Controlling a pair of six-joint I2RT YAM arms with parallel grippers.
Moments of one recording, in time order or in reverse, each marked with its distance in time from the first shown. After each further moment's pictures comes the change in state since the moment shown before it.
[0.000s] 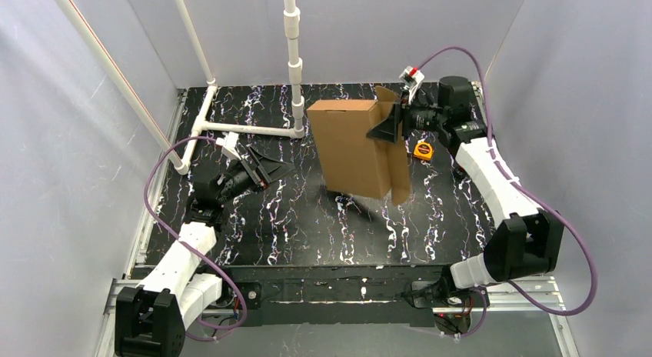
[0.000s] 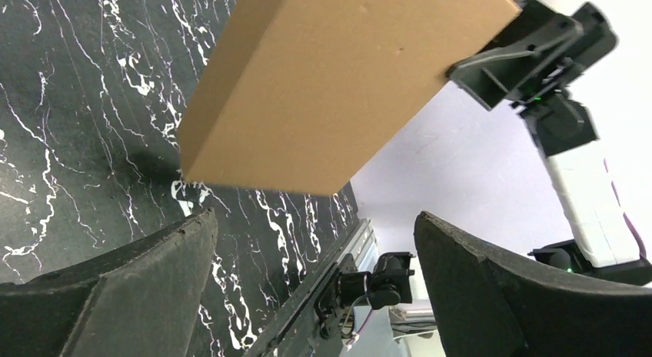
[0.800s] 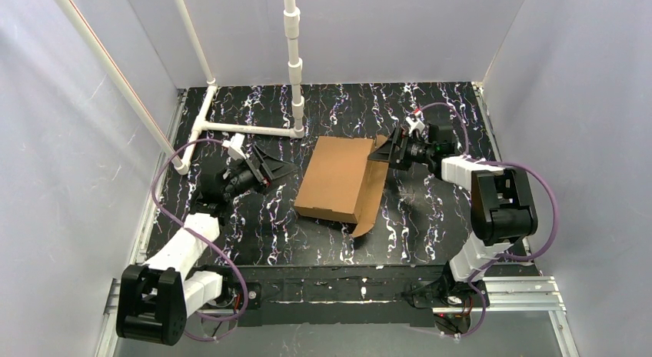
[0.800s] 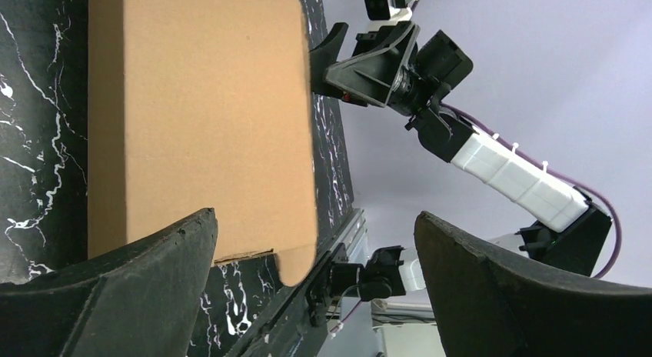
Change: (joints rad) left arm 0.000 0.108 0.002 -0.002 0.024 -0.021; right arm -0.101 0.268 -0.477 0.621 0.026 0.620
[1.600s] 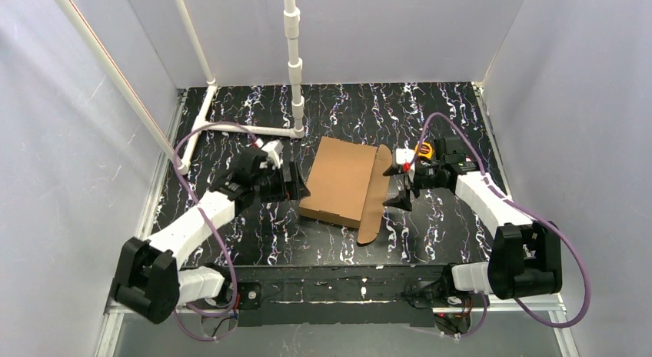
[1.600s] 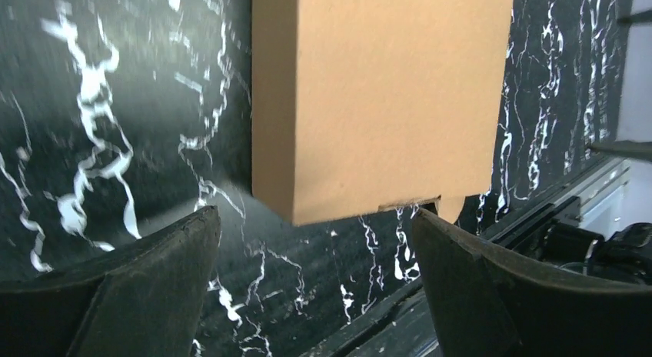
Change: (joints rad) left arm -0.290 0.204 0.324 -0.679 -0.445 0.562; right arm 0.005 -0.378 -0.061 -0.732 -0.193 -1.607
